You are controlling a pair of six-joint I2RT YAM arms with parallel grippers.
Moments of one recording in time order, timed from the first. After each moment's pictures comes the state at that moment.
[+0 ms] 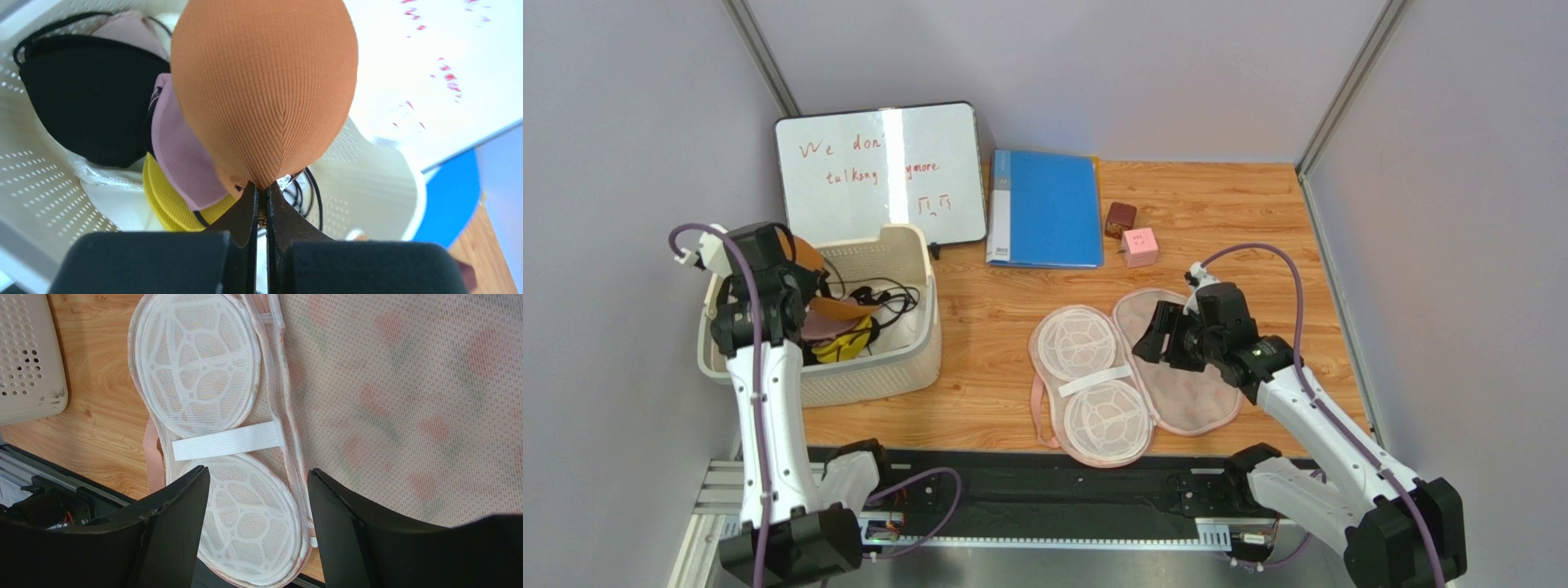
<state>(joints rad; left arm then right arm) 0.30 1.00 1.16 -0.84 -0.25 -0.75 0.40 0.94 0.63 -0.49 -0.19 0.56</state>
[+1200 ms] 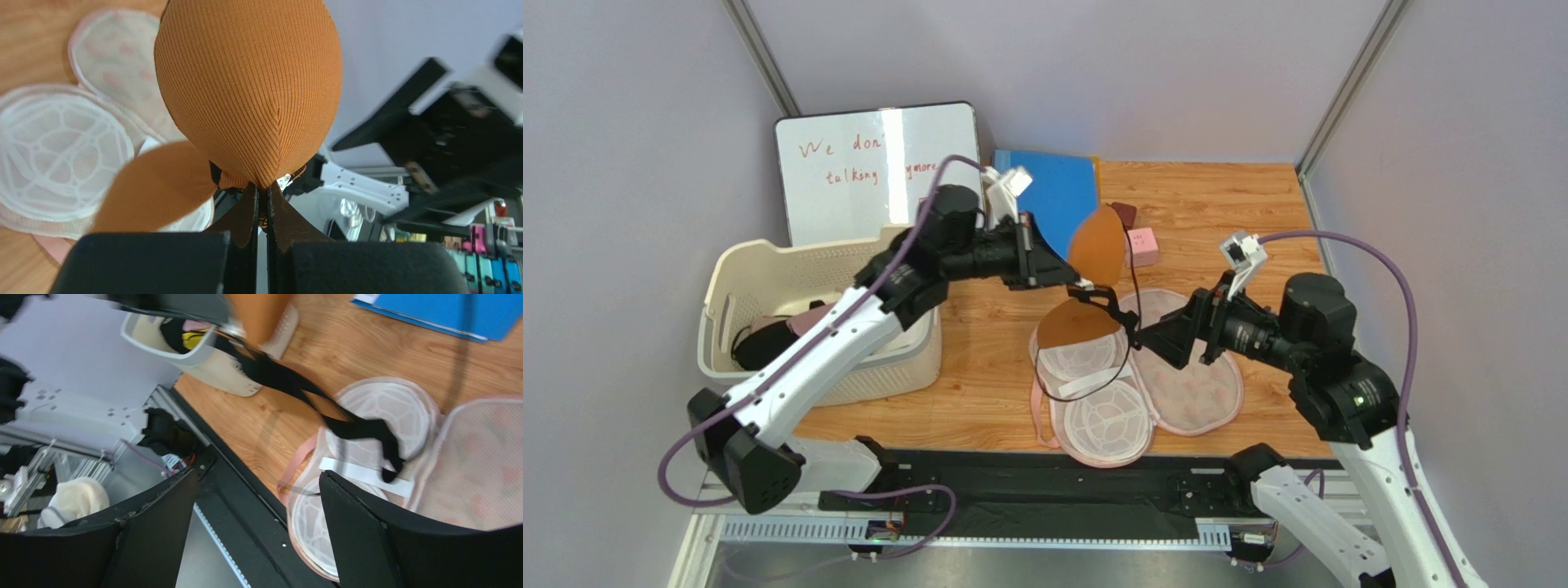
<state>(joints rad) -0.67 1.26 1.32 -0.35 0.51 -0.77 0.41 0.70 1.05 -0.68 -0.54 0.43</state>
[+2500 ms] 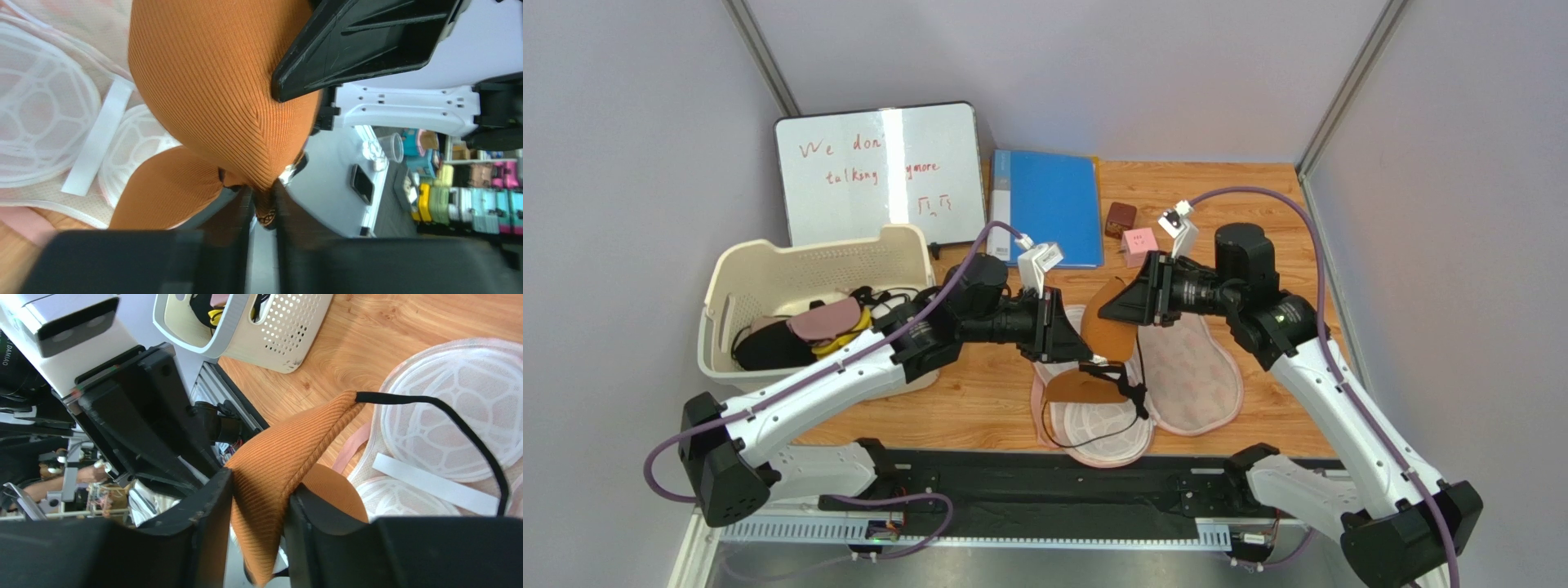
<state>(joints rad) -0.91 1.17 1.03 -0.26 0.44 -0.71 0.42 1.00 1.01 -0.46 -0.75 0.62</state>
